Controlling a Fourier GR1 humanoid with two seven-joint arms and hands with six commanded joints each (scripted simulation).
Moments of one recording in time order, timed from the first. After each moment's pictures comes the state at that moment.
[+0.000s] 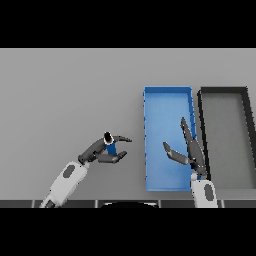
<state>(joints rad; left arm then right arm) -0.23 0.23 -0.51 -1.32 0.15 -0.24 -0.12 0.11 -0.11 0.10 -1.71 0.13 0.06 -0.08</state>
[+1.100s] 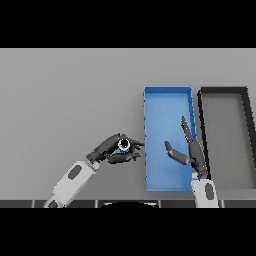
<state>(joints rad) -0.28 0.19 -0.57 -1.59 0.17 -0.18 -0.08 0.10 -0.12 0.10 -1.70 0.15 0.06 -0.11</state>
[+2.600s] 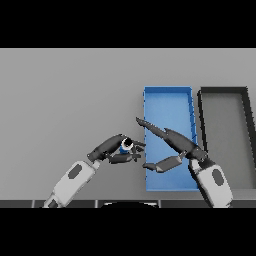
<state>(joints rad) -0.29 0.19 -0.57 -1.59 0.15 -0.21 -0.03 -0.26 -0.34 0.26 -2.01 -0.30 0.46 0.27</state>
